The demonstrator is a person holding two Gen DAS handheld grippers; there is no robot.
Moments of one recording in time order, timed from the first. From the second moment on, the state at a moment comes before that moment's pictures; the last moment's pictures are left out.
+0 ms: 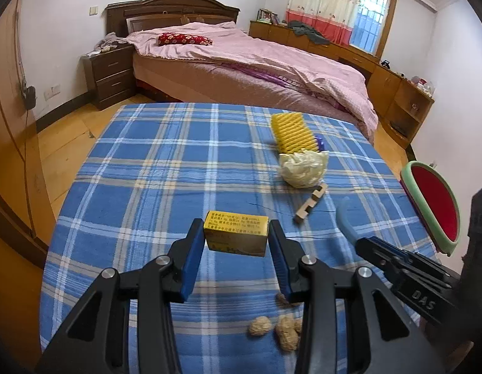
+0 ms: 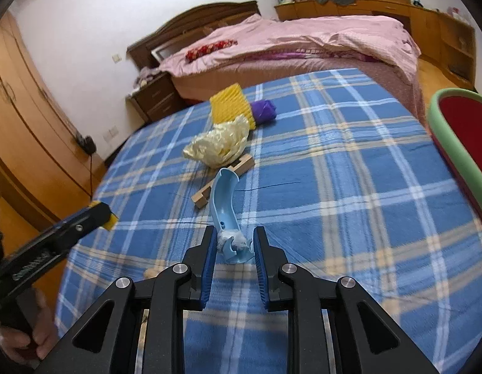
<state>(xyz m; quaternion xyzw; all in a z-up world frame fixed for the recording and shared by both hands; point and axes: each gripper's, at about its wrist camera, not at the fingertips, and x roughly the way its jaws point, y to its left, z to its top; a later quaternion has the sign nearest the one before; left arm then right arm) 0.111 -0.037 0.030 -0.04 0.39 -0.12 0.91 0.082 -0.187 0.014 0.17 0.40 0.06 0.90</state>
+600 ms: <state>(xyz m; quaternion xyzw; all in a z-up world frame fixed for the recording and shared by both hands) 0.094 -0.106 0.057 -0.01 0.38 -0.21 0.90 0.009 -0.267 0.065 0.23 0.32 -0.02 0.92</state>
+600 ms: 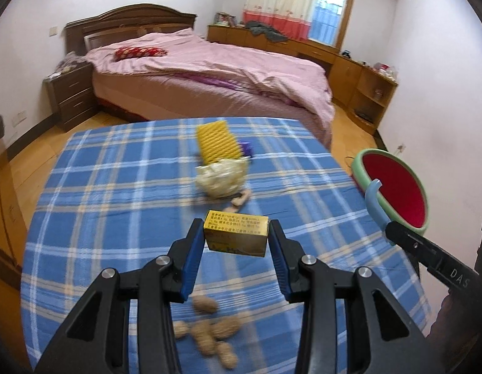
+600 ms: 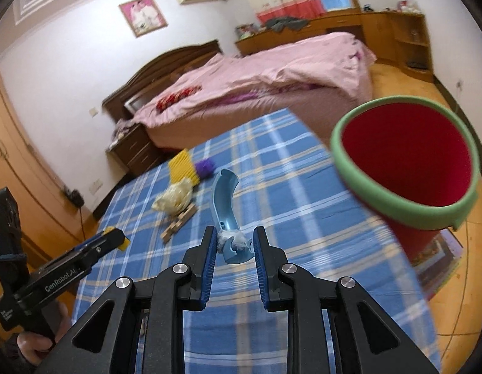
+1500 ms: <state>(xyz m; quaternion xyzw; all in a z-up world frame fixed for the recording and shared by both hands) 0.104 -0.337 0.057 0.03 0.38 -0.35 0.86 -0.025 -0.455 0.048 0.28 0.28 -0.15 0.91</state>
